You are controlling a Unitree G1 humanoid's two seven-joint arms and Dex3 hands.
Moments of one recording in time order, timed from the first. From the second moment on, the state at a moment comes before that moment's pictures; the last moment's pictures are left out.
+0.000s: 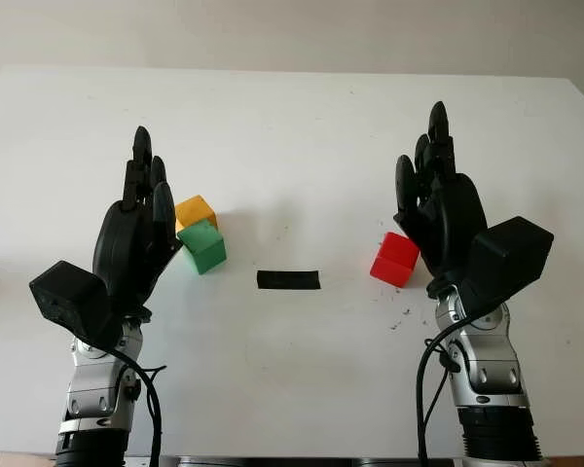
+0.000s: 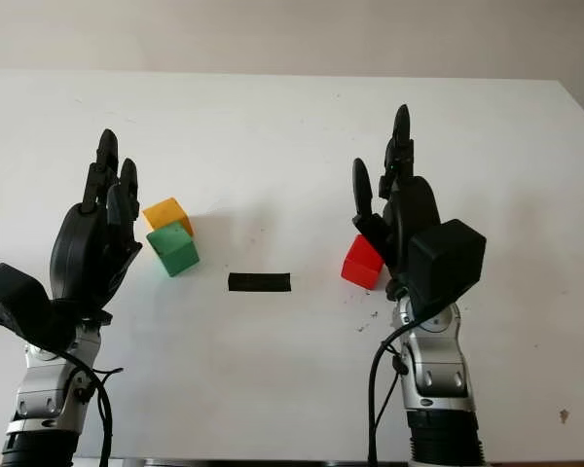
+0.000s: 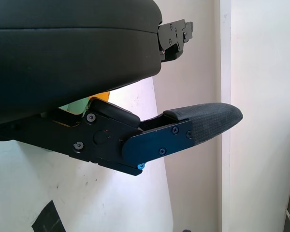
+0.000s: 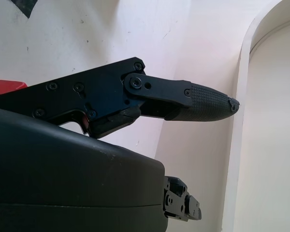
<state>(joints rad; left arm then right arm) -0.19 0.17 0.17 0.08 -0.18 -0.18 -0.21 -0.29 -0.10 -0.08 0.00 0.00 0.00 0.05</state>
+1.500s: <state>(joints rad) -0.20 0.17 0.16 0.08 -0.17 -0.18 -0.19 -0.88 -0.94 0.23 0.39 -0.48 -0.73 0.76</state>
